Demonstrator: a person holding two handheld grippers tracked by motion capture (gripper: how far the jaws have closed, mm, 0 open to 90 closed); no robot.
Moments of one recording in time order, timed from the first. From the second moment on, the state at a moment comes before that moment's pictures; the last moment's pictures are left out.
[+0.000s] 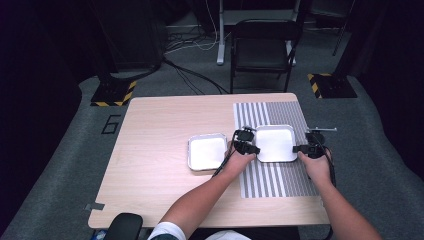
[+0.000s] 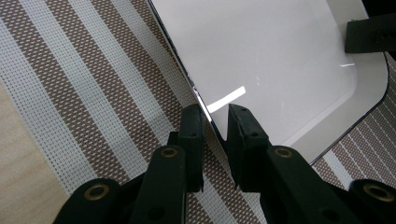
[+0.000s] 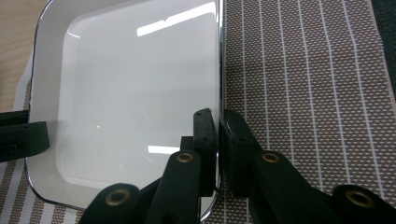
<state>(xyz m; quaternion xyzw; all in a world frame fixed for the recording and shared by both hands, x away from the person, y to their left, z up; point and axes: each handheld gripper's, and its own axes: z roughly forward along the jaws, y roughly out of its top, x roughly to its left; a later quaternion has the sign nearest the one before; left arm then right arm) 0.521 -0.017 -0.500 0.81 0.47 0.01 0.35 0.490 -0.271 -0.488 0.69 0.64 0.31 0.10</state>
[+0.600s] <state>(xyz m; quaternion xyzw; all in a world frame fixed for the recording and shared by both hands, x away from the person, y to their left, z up) 0.521 -0.016 -0.499 0.81 0.46 0.00 0.36 0.491 -0.272 -0.487 0.69 0.64 0.31 0.11</state>
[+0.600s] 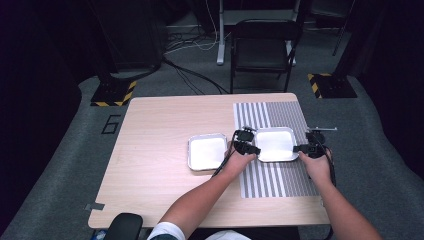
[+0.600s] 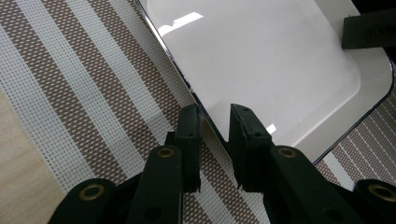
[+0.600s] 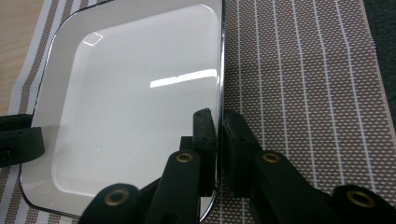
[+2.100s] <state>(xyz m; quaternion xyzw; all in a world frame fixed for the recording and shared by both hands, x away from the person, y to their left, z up) 0.518 -0.015 -0.496 0.81 0.45 0.00 0.37 0.492 -0.269 -0.483 0.69 0.65 0.30 0.13</state>
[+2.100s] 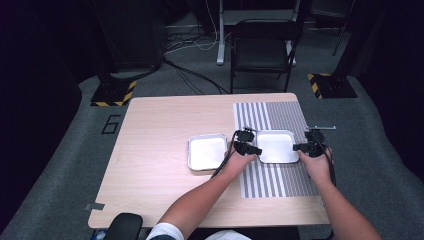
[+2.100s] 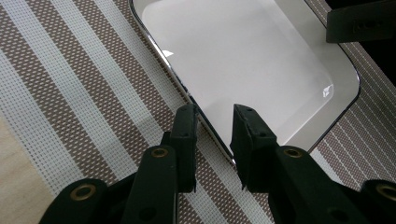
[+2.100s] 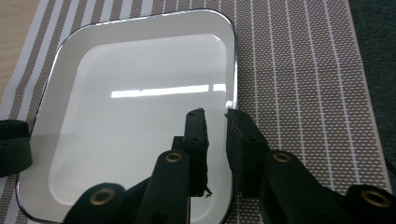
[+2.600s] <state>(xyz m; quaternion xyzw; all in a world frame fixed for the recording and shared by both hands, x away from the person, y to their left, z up) 0.516 -0.017 -0.499 0.82 0.45 0.00 0.36 0.495 -0.273 -0.489 0.69 0.65 0.28 0.13</state>
